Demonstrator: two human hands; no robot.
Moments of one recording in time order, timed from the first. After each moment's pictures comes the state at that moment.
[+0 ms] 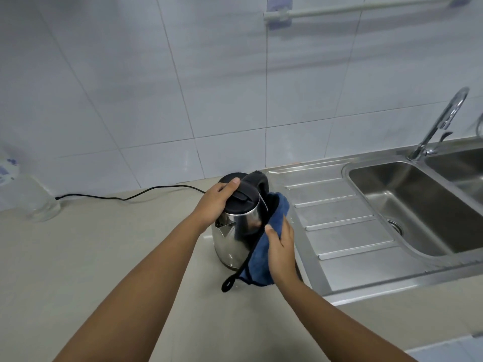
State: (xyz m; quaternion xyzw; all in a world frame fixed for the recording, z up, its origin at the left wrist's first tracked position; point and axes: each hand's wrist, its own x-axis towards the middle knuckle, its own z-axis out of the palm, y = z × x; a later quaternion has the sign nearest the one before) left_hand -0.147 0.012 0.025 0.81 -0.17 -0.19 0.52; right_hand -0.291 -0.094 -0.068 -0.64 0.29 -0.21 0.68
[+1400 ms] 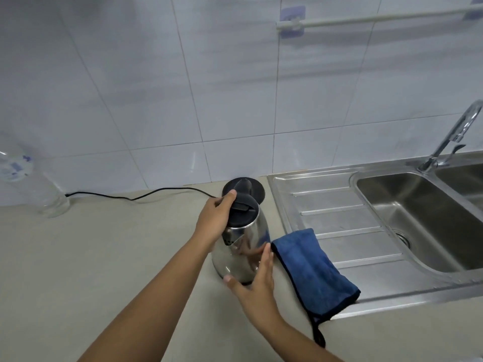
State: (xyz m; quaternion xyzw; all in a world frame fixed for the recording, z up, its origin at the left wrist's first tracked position) left_hand -0.173 0.023 0.021 0.79 -0.04 -0.16 0.59; right_hand -0.327 -0.032 -0.080 -0.77 0.23 -0.07 0.59
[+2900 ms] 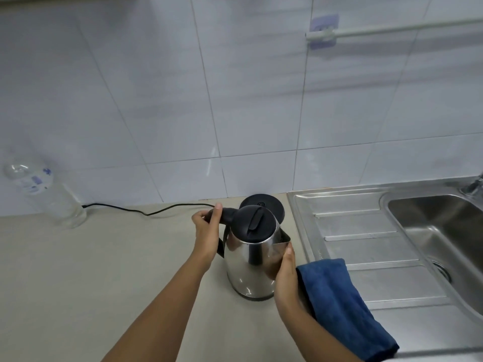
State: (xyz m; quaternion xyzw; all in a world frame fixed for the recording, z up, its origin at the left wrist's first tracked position) left_hand -0.107 0.047 -0.013 0.75 0.03 -0.06 0.65; right_hand -0.230 -0.074 -0.065 -0.53 0.36 -0.17 0.75
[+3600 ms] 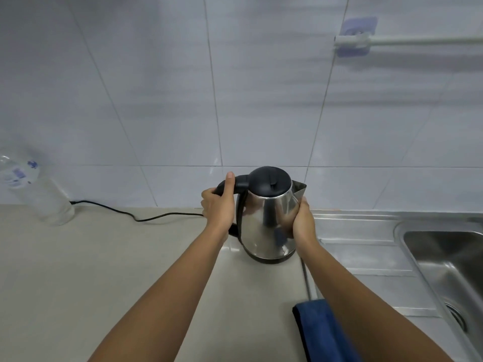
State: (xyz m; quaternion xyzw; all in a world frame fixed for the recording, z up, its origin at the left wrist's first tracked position) left_hand -0.026 -0.029 0.035 0.74 0.15 -0.02 0.65; right_hand -0.076 -0.188 -0.009 -0.54 0.35 -0.09 0.76
